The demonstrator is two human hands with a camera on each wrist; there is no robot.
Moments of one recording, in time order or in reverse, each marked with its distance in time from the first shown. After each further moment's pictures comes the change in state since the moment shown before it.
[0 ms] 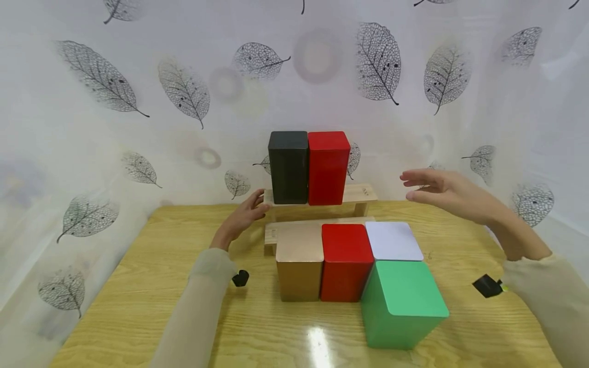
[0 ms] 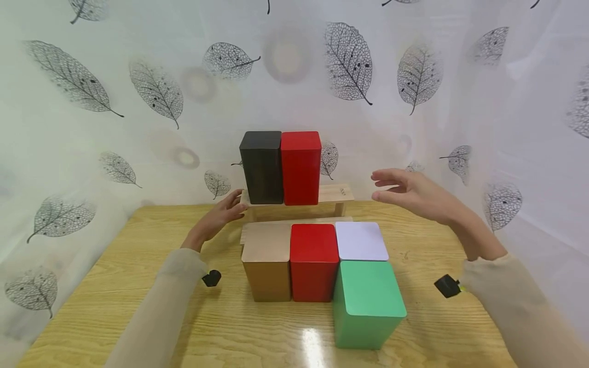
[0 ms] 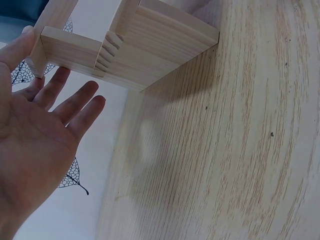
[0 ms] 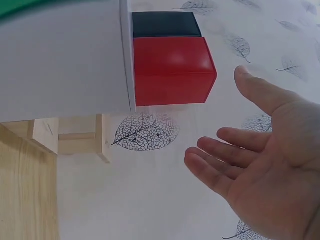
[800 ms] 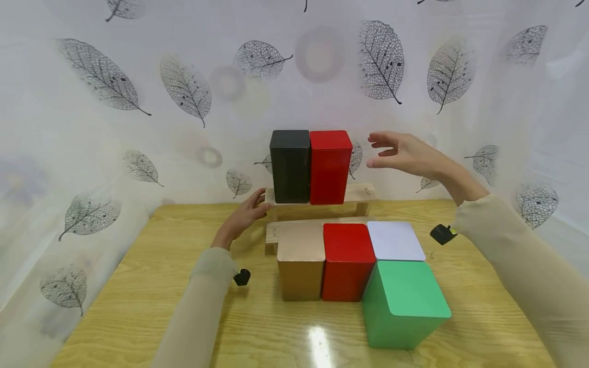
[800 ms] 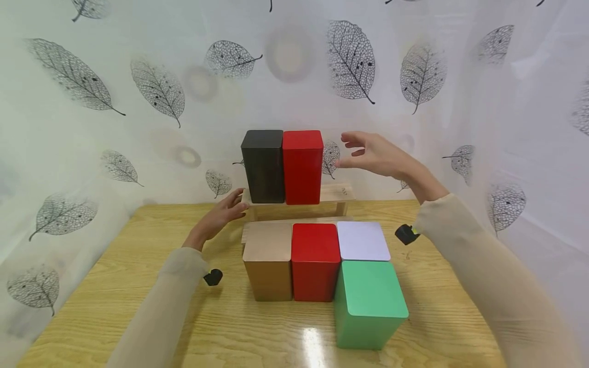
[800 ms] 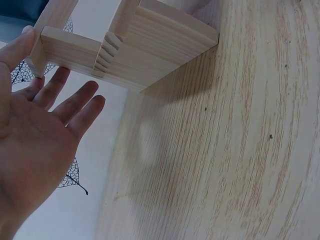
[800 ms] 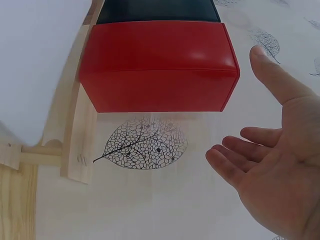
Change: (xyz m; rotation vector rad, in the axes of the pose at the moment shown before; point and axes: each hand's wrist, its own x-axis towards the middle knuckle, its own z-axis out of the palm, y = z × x) left_hand 0.000 0.001 0.000 0.003 0.006 -0.017; right_hand 0.104 -0.022 -0.006 0.071 -0.074 0.003
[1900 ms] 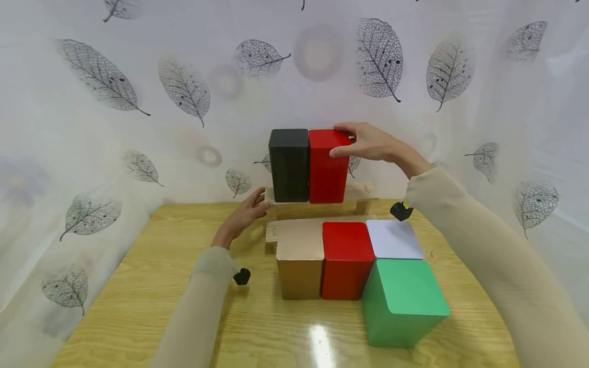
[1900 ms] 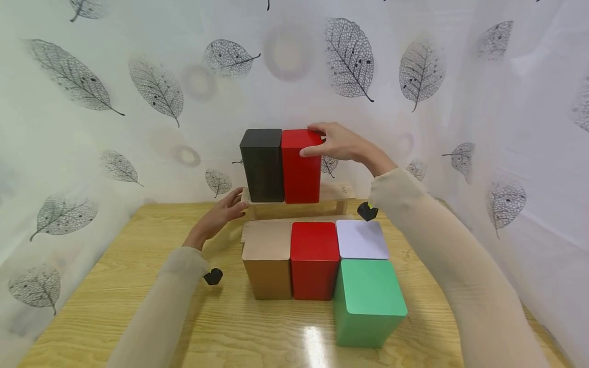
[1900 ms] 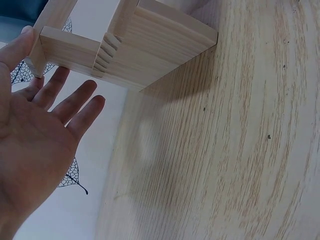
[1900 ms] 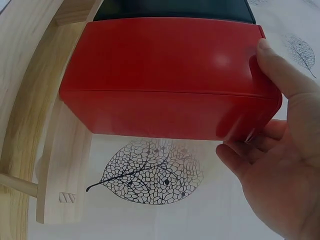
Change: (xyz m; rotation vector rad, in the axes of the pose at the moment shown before) left_hand 0.005 -0.006 -0.001 -0.011 -0.005 0.019; right_hand 0.077 -0.014 0.021 -0.078 -0.063 -0.023
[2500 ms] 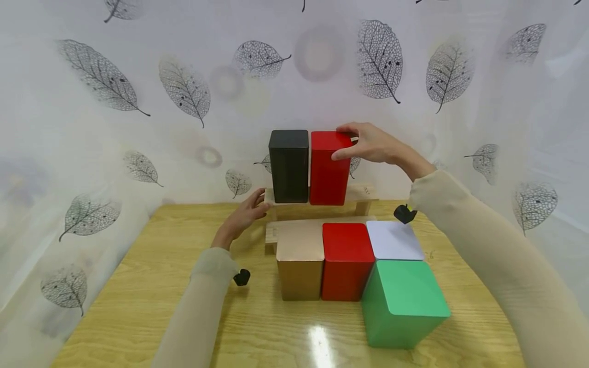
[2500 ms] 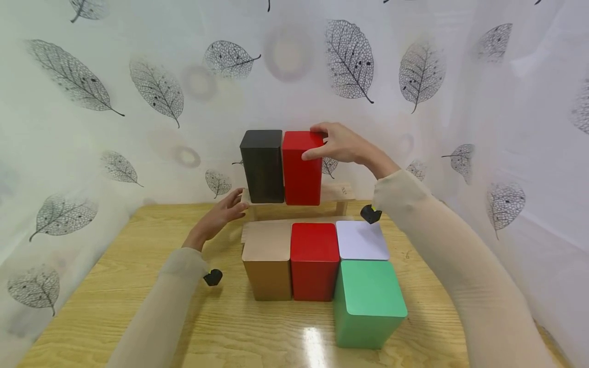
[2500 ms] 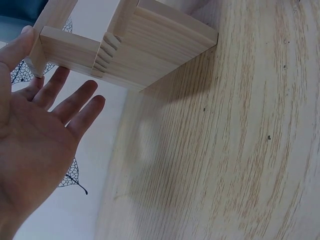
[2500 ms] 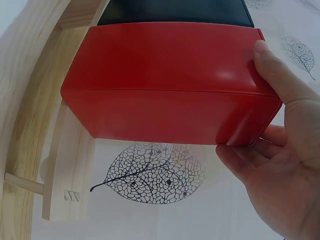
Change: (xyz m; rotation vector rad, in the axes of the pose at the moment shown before) left_hand -0.001 0.002 0.001 -0.013 -0.005 -0.001; right_hand -0.005 -0.002 0.001 0.041 0.041 0.026
